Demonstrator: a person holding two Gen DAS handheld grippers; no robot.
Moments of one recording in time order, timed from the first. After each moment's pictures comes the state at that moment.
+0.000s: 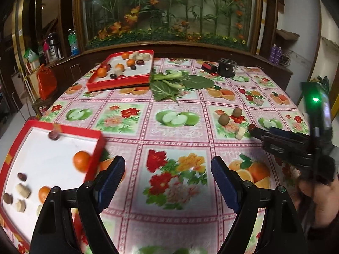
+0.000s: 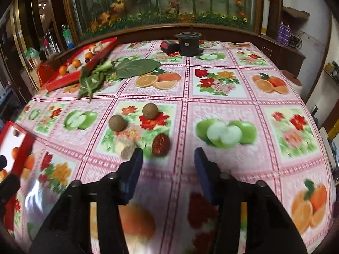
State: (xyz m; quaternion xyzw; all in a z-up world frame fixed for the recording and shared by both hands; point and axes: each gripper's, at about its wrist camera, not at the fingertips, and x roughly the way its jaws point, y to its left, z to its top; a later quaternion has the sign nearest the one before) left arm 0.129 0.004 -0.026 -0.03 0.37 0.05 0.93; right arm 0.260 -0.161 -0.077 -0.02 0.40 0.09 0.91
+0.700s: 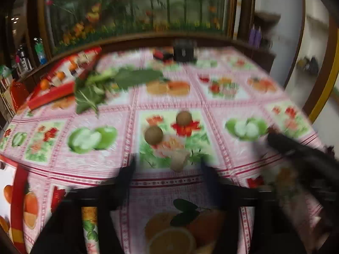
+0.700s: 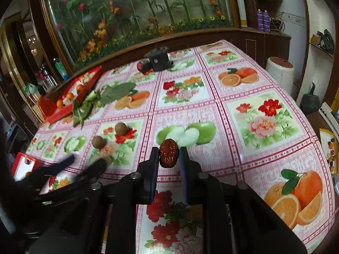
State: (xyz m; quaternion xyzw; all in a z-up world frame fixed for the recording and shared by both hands) left arm 0.221 -0.099 -0.069 0.01 0.41 -0.02 0.91; right arm 0.238 -0.237 -0.061 0.09 0.36 0.09 0.92
